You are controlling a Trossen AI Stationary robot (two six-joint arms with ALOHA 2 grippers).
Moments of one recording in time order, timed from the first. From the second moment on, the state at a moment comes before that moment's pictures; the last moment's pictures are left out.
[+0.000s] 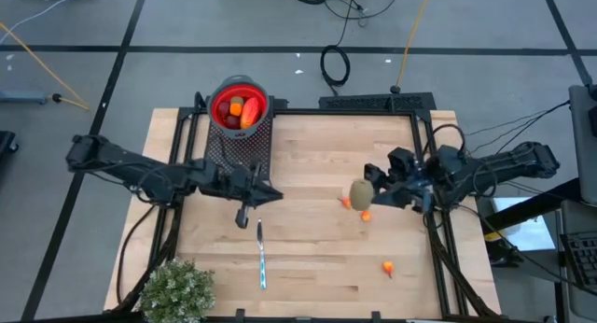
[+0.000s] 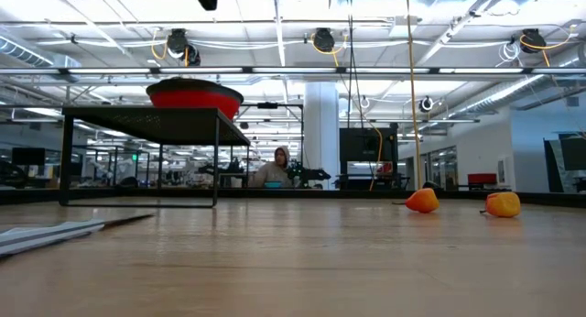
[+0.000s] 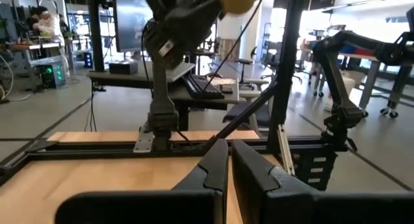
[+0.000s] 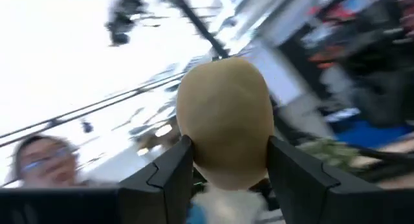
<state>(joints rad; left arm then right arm) -0.18 1.16 0.68 0.54 0.01 -0.05 0.16 0.90 0.66 0.67 -0.32 0.84</state>
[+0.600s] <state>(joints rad) -0.18 1.19 0.69 0.54 0.01 -0.07 0.15 0.90 0.66 0.80 -0.58 0.85</state>
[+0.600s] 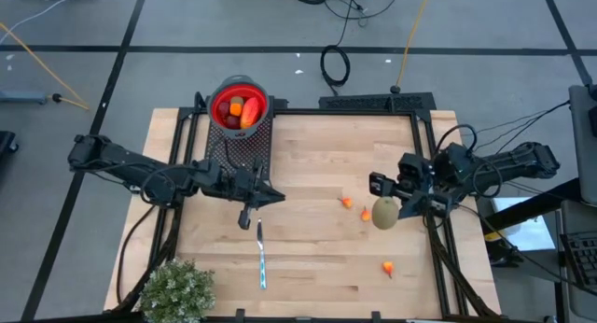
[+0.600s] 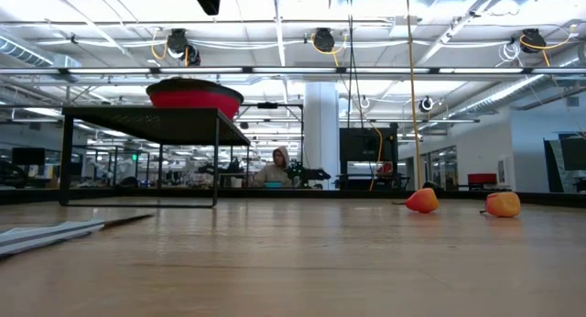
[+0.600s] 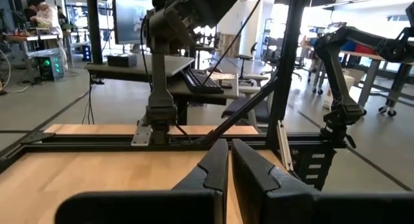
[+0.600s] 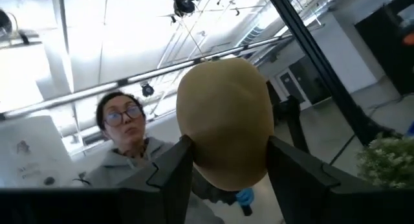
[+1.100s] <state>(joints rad) -0.18 1.19 0.69 0.56 0.01 -0.07 0.15 0.90 0.66 0.65 -0.53 0.10</state>
